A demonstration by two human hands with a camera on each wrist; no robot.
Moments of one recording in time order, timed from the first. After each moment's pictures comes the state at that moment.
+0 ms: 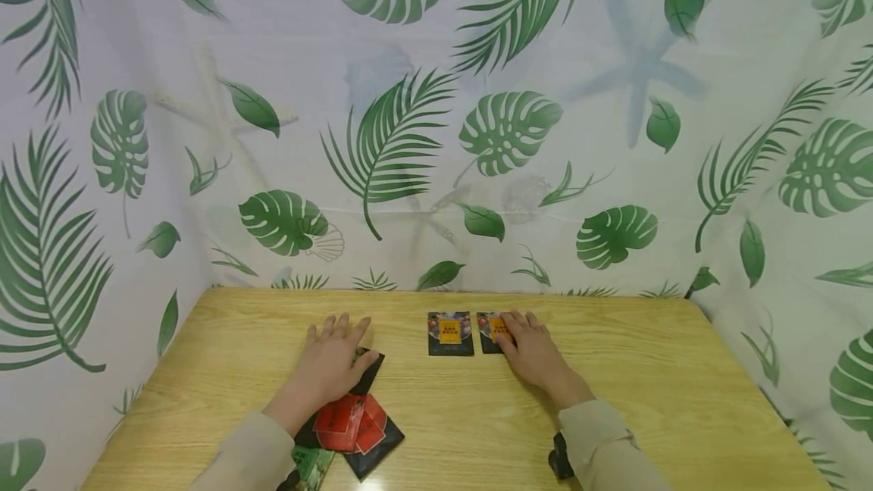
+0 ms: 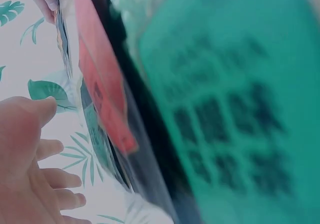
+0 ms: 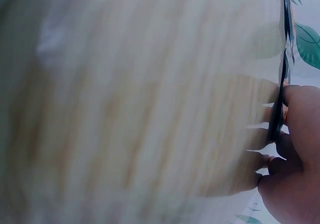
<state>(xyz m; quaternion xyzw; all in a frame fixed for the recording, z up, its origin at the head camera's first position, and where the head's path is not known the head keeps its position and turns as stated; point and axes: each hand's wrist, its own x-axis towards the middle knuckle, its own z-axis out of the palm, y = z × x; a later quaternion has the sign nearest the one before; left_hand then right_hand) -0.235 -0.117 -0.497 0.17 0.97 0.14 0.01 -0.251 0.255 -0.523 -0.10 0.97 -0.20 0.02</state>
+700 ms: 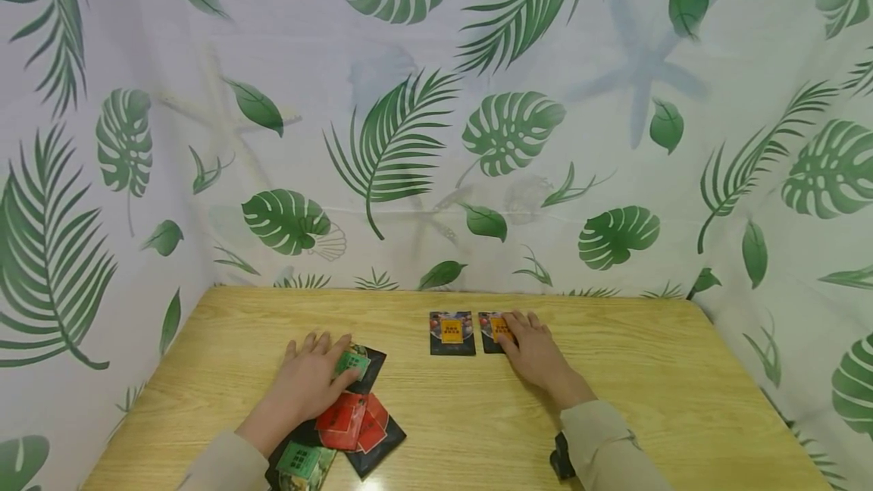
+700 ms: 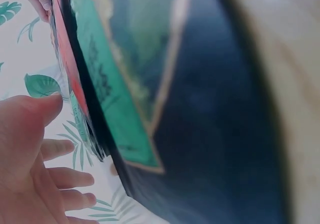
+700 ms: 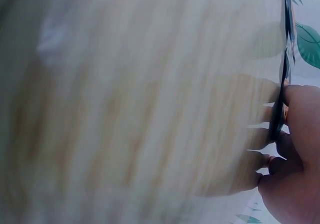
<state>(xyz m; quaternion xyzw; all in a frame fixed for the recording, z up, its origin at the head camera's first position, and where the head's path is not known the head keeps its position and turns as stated) -0.213 -0.146 -0.498 0.16 0.98 0.13 0.04 -0.250 0.253 -0.522 -0.10 0.97 -0.21 0.02</state>
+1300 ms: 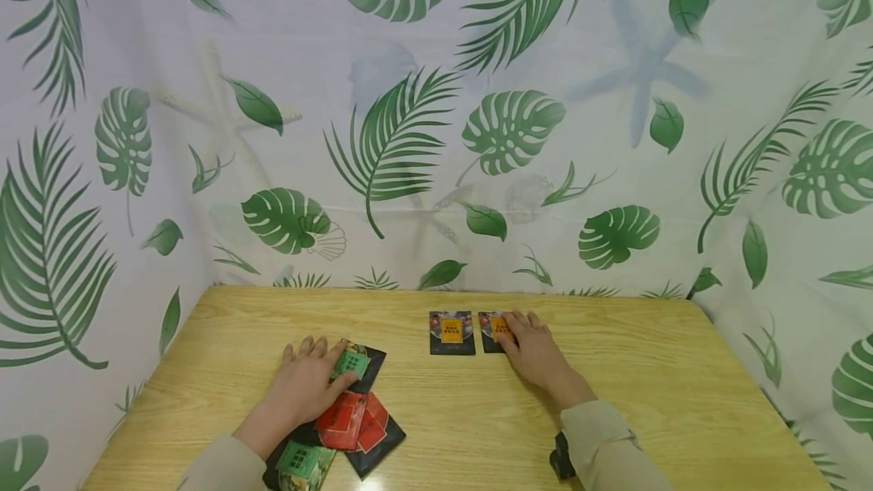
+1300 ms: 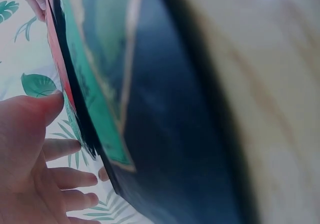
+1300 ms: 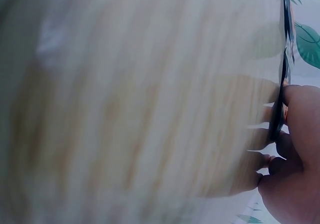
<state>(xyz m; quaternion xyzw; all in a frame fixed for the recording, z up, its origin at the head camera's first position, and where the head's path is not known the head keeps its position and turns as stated) -0.209 -0.148 -0.496 0.15 0.98 0.12 0.05 -0.250 0.254 -0.522 -0.10 0.97 -0.21 0.02</state>
